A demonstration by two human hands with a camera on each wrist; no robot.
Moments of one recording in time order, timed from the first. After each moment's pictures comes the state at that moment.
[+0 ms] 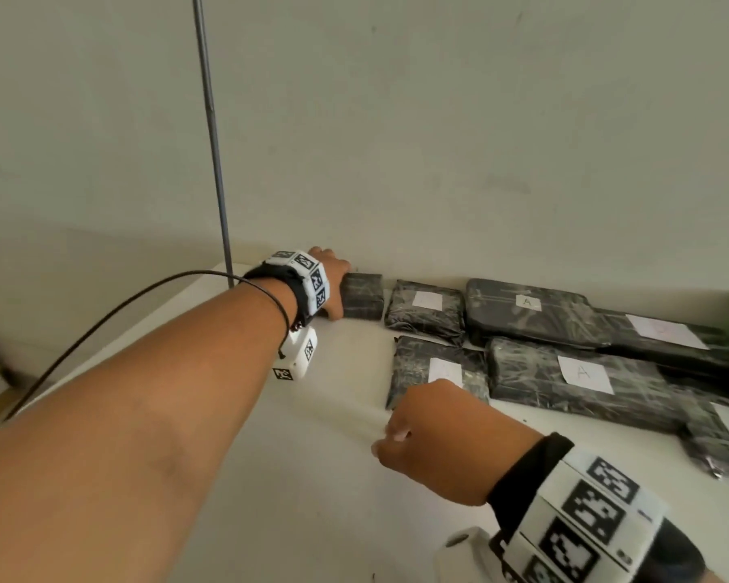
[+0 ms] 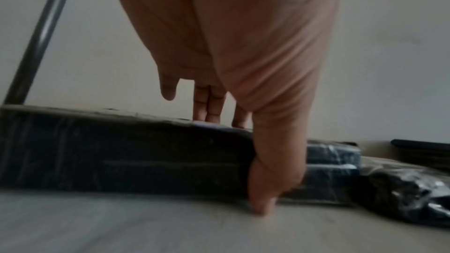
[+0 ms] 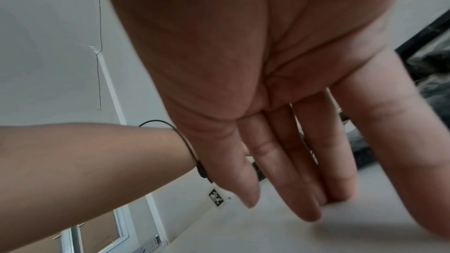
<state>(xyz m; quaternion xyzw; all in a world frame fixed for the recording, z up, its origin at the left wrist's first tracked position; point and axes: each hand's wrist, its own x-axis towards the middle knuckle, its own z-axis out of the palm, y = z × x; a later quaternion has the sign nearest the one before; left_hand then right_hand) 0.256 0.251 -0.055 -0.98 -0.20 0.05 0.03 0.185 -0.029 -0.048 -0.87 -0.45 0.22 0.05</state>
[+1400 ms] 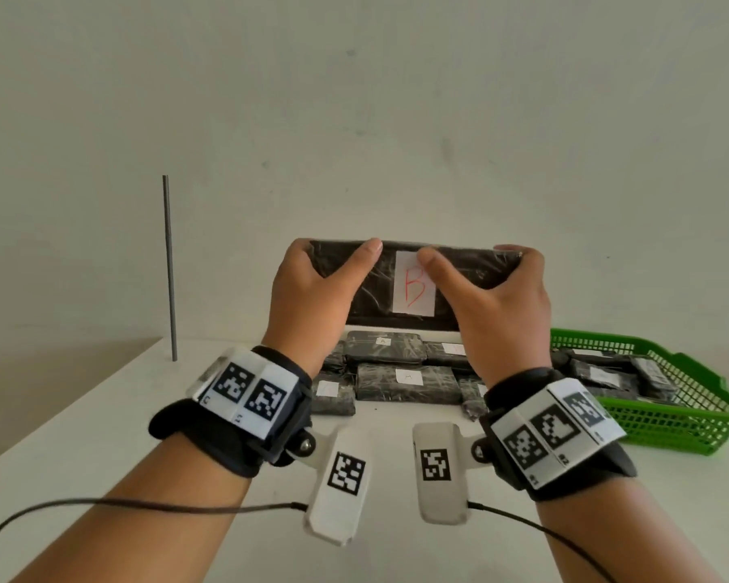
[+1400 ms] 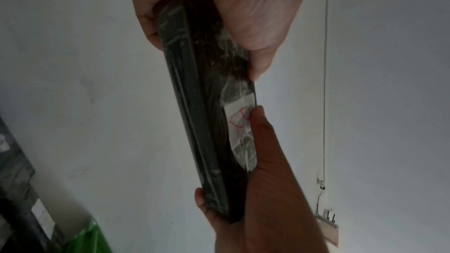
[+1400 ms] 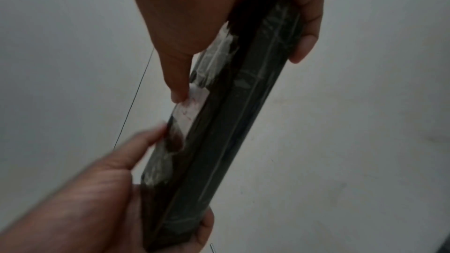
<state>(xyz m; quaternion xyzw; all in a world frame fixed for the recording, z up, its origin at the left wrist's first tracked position) 0.056 -0.066 0.099 -0.68 -0.07 -0.42 -0.59 0.113 -0.227 0.102 -0.70 -0.18 -0.22 0.65</state>
